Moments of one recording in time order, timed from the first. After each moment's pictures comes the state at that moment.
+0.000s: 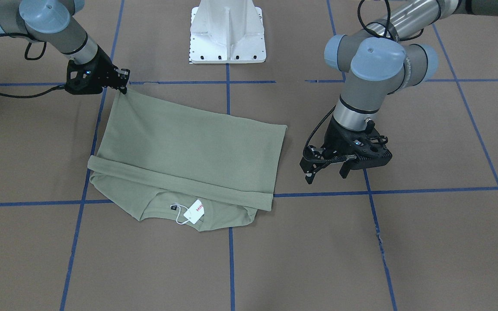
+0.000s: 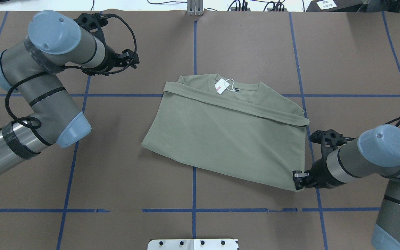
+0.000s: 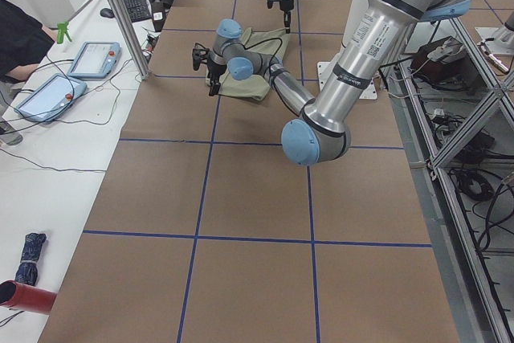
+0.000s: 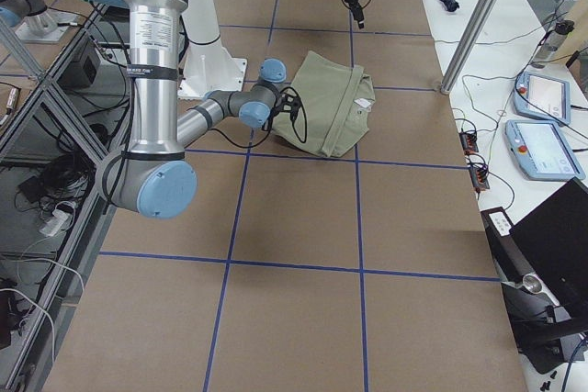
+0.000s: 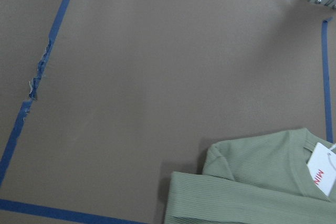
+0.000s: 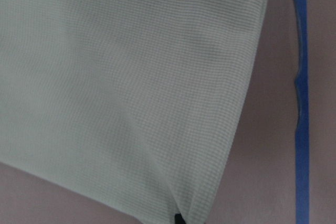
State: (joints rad) left arm -0.80 -2.14 -1.65 -1.87 -1.83 -1.29; right arm 0.44 -1.65 2.07 -1.14 2.09 1.39
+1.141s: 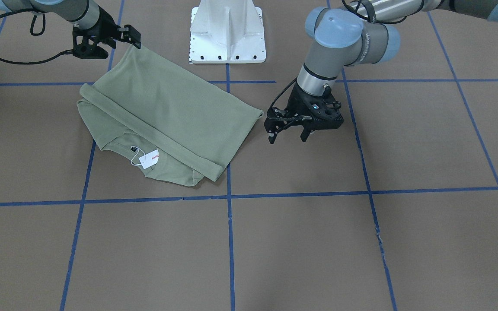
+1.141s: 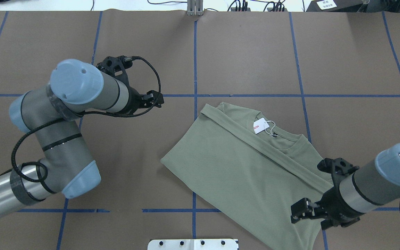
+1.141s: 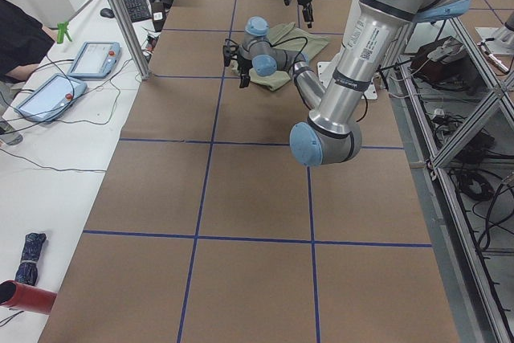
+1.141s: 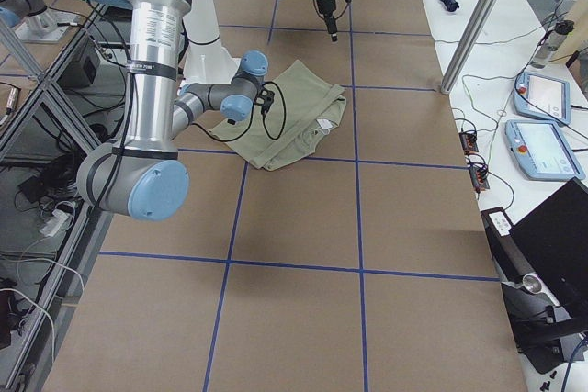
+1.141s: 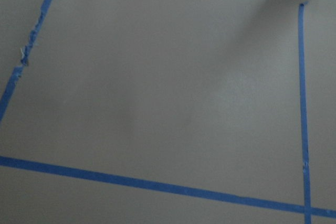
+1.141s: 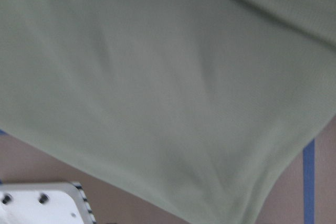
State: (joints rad) left arm -0.56 -2.09 -1.79 -1.87 -1.82 -1.48; right arm 0.45 -1.70 2.18 -1.13 2.22 1.53
